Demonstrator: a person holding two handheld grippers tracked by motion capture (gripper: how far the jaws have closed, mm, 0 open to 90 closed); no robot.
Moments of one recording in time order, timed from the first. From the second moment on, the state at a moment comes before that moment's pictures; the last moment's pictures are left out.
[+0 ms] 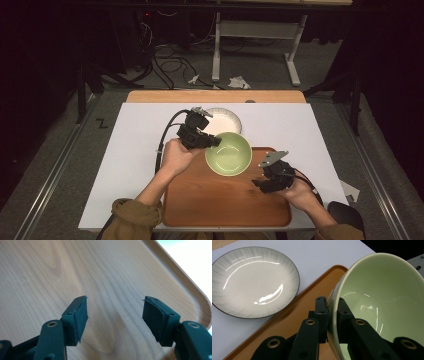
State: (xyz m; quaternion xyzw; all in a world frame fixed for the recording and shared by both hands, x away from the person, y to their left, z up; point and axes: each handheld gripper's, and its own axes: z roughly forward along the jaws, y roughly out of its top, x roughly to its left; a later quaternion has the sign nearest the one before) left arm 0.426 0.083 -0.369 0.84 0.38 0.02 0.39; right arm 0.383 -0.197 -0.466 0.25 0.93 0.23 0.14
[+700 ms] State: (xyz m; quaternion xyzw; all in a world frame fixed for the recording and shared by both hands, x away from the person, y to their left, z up) left arm 0.419 0.087 -0.386 0.84 0.39 0.00 0.38; right arm 0.382 -0.197 -0.466 0.25 0.93 0.23 0.14
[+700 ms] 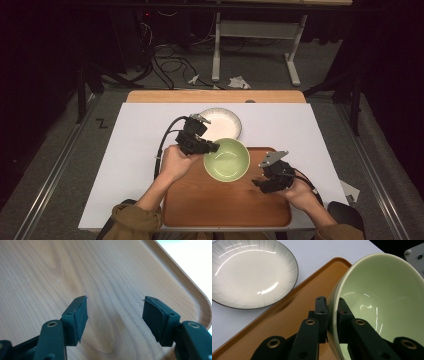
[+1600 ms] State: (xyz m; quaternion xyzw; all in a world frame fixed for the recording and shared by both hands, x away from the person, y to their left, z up) left arm 0.420 0.084 -0.418 0.84 0.40 -0.01 0.36; right arm 0.382 -0.197 -0.465 0.25 0.93 0.23 0.14
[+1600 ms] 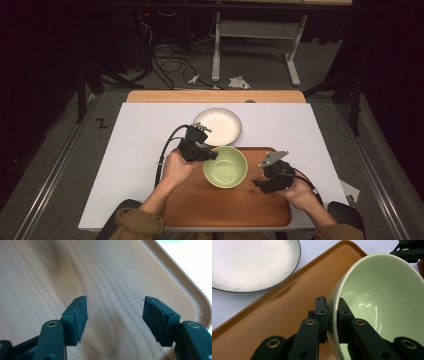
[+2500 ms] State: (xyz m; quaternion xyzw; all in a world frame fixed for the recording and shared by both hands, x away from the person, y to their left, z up) left arm 0.423 0.080 -0.450 0.84 0.43 -0.02 0.35; right arm 0.382 -0.196 -0.466 0.25 0.93 0.23 0.14
